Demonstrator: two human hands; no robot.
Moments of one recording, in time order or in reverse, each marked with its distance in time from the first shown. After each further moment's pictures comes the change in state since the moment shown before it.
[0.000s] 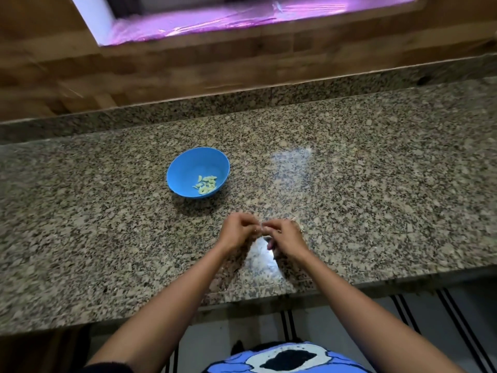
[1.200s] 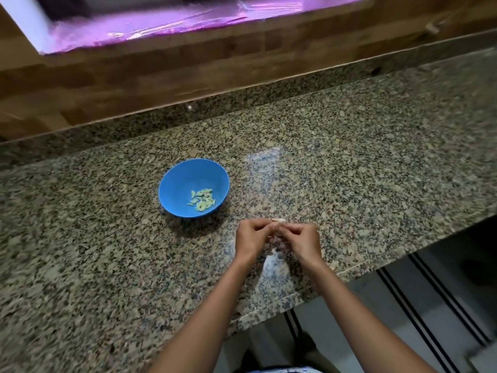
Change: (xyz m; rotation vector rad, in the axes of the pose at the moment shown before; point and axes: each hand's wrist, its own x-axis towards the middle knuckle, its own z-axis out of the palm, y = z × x) left_hand 0.010 -0.005 -0.008 -0.504 -0.125 -0.051; right_hand -0.006 -0.020 0.038 0.392 0.496 0.167
